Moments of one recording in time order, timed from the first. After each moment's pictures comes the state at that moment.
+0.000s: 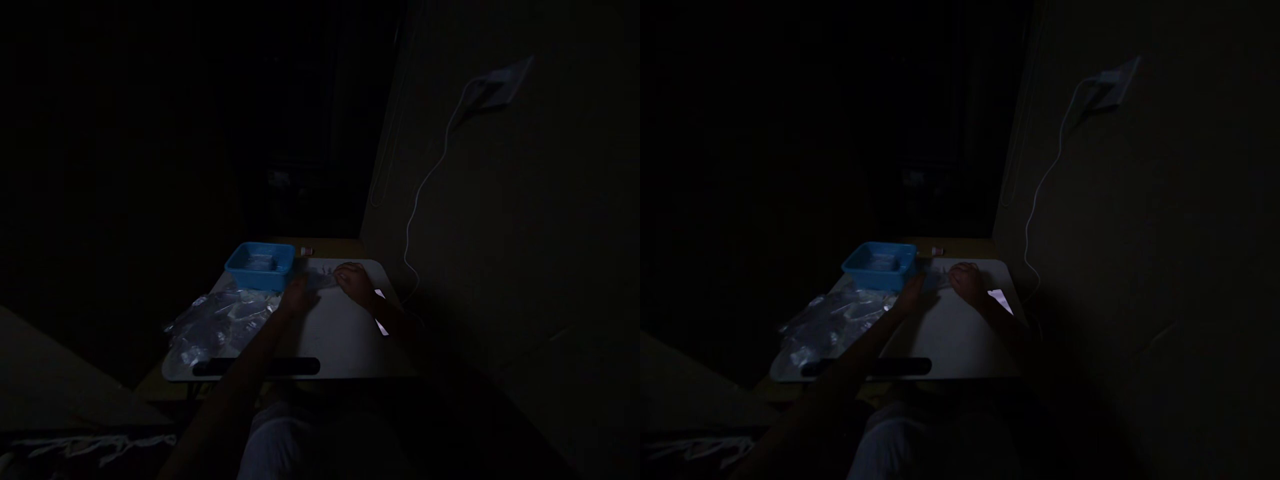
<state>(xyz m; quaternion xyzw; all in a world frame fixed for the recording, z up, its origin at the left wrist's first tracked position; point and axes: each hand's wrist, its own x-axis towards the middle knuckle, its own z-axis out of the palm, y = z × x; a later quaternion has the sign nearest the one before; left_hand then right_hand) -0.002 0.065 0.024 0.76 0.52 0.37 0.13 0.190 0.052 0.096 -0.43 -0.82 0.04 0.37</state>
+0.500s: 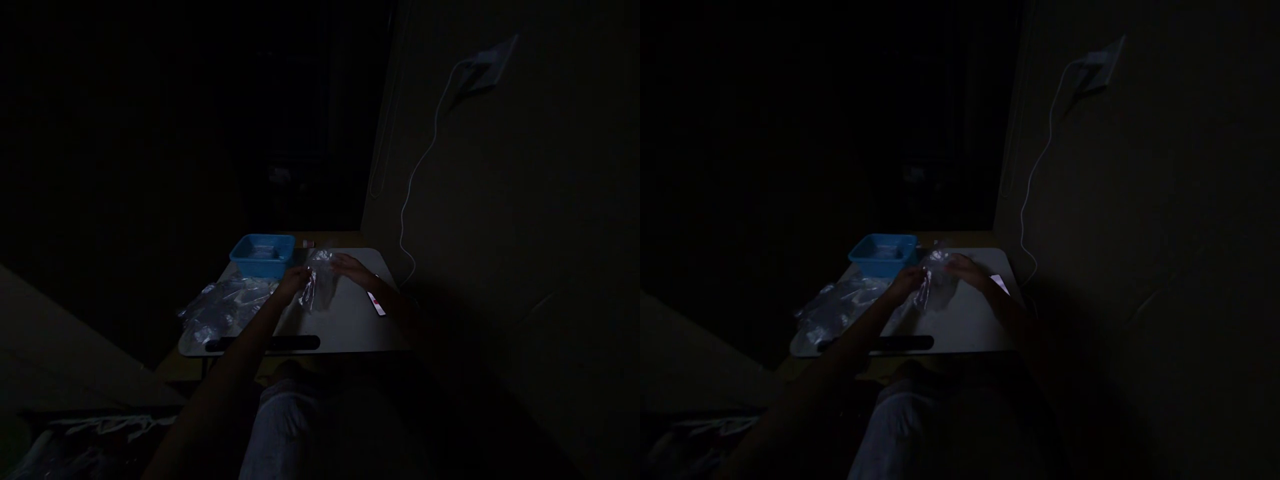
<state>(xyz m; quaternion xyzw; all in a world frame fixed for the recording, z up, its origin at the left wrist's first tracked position) 0.003 0.025 0.068 0.56 0.48 0.48 0.48 0.195 0.047 0.089 -0.40 -0.59 0.51 0.47</state>
